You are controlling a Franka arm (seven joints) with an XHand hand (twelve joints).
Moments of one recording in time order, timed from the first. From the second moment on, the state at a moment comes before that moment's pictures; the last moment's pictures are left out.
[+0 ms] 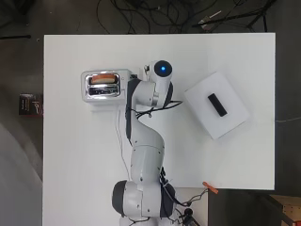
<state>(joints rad) 0.13 0.30 -0.20 -1.90 0.19 2.04 -1.14</state>
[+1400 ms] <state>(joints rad) 0.12 0.10 -0.08 -1.89 -0.17 1.97 -0.76</state>
